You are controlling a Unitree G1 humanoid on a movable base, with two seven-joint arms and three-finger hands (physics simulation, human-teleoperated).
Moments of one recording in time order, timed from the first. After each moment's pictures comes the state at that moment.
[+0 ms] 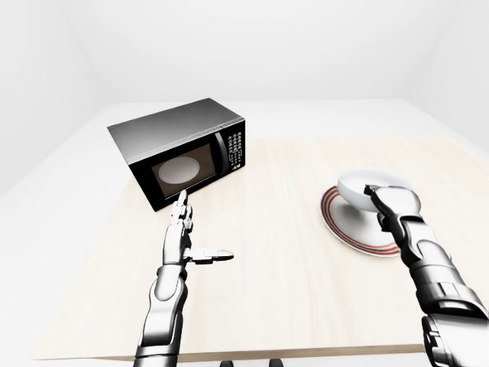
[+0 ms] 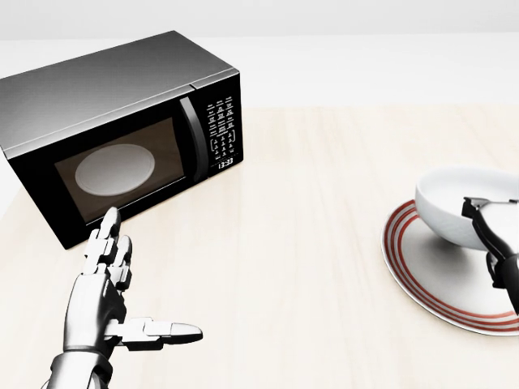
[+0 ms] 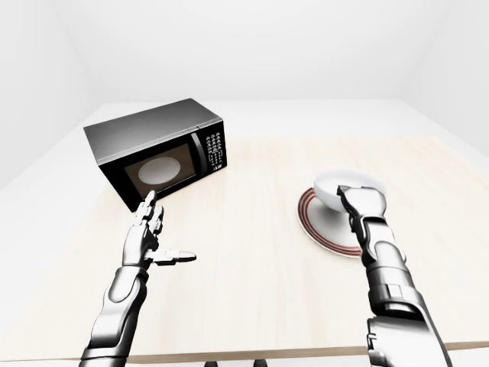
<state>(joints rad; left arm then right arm) 0.00 0.02 0.04 0.00 -0.02 0.00 -0.04 -0.52 -0.58 -0.10 0.83 -1.21 -0.09 -0.10</state>
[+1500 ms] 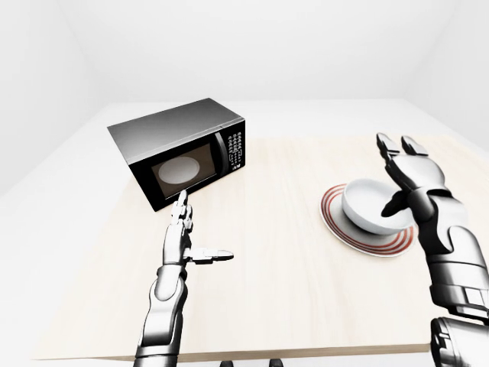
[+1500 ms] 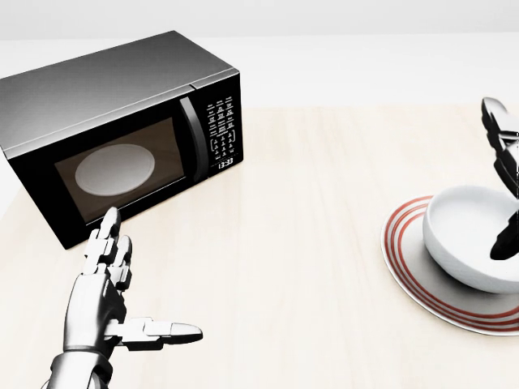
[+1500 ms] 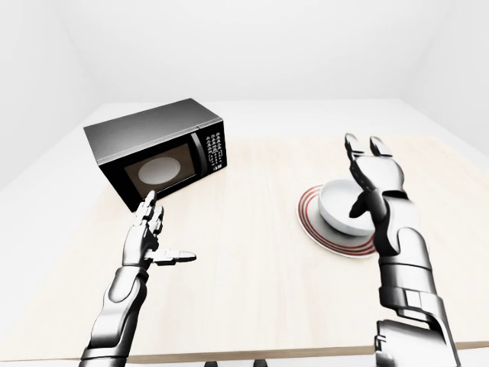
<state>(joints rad) 0.00 0.02 0.04 0.00 -0.02 0.00 -0.04 -0.49 -0.60 -0.22 0.42 -1.06 -0.09 0.18</state>
